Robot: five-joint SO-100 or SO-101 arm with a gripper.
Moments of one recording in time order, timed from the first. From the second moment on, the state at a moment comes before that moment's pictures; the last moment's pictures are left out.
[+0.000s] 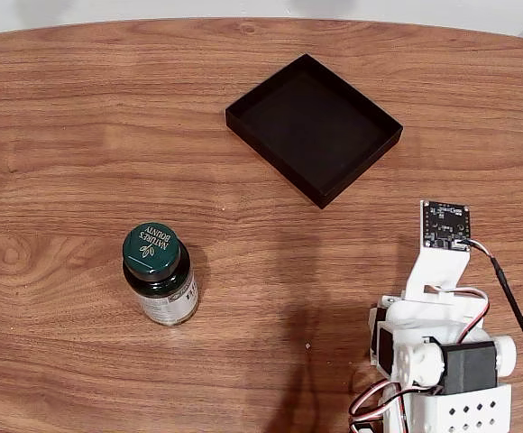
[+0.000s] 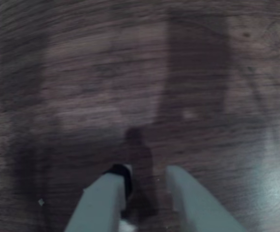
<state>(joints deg) 1.9 191.2 174.0 78.0 173.0</state>
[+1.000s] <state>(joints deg) -2.3 191.2 174.0 78.0 173.4</state>
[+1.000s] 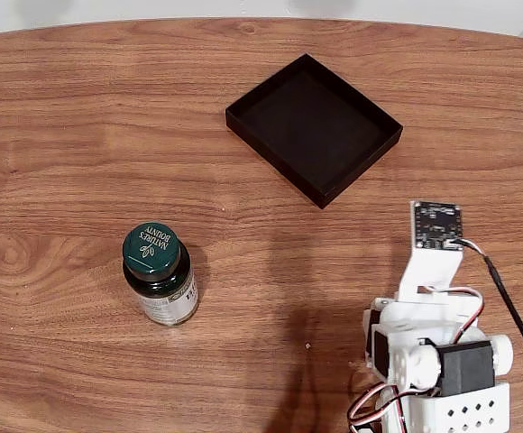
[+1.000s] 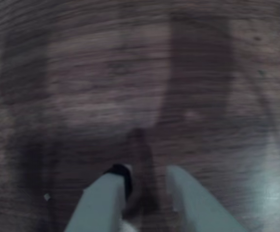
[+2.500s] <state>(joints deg) -24.0 165.4 174.3 36.3 187.6</state>
